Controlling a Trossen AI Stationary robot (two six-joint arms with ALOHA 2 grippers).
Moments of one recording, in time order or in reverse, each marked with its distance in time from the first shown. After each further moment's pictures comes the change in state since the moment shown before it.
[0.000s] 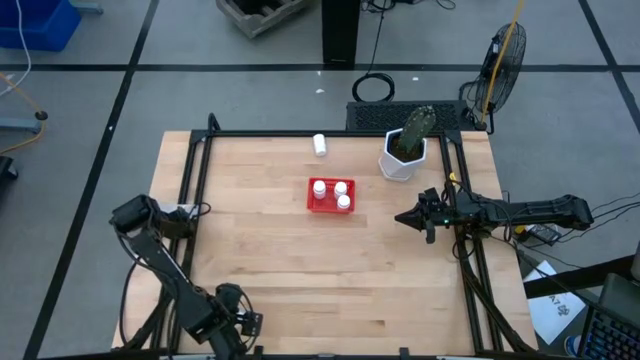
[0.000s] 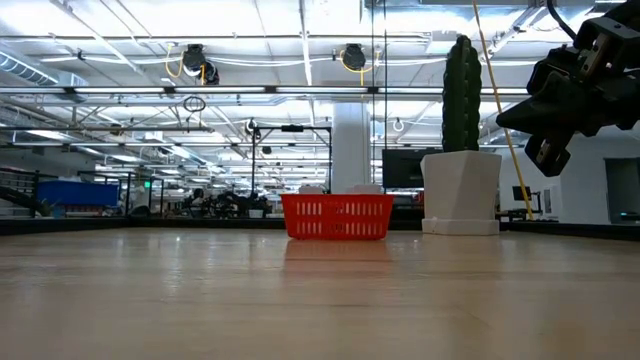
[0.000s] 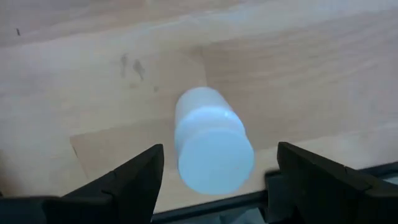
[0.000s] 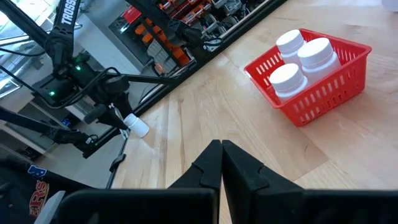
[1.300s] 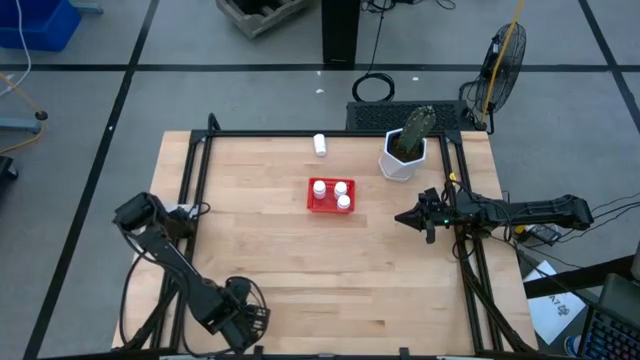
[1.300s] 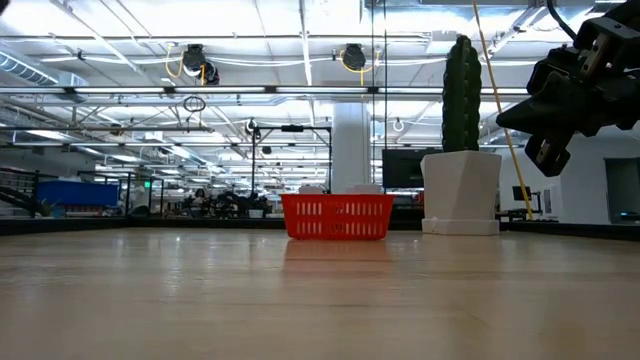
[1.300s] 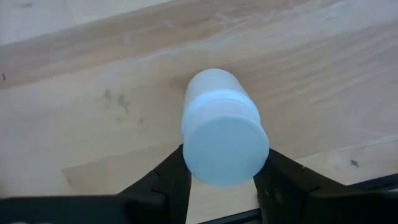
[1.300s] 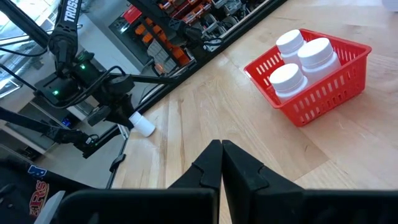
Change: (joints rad) left arm 0.081 0.000 -0.025 0.023 0.022 0.144; right arm 0.000 0.000 0.000 0.000 0.000 0.000
